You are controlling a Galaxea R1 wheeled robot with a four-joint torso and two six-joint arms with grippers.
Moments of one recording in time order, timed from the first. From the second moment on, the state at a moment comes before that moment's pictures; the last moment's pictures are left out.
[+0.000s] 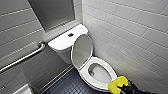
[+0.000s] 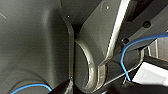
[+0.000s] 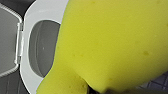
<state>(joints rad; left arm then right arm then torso) 1.48 2.85 -2.23 0.23 -0.03 -0.06 -0.70 2.32 -1.77 0.03 0.09 0.58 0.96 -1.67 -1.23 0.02</state>
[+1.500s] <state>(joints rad) 1.48 2.85 -2.23 0.24 -0.03 -0.06 -0.50 2.15 -1.44 -0.07 -0.10 0.57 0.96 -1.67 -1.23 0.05</state>
